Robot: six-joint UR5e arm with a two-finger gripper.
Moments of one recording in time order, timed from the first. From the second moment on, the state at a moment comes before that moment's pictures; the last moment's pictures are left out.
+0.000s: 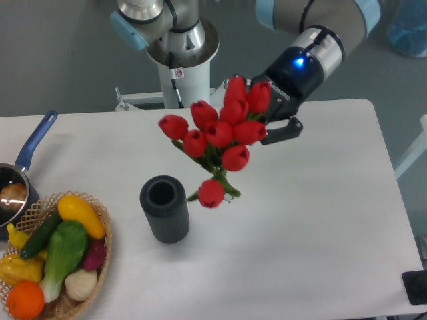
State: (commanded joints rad) arm 2.78 -1.67 -1.75 -1.00 0.01 1.18
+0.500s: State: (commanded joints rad) arm 2.74 -1.62 -1.88 -1.00 -0.11 1.24
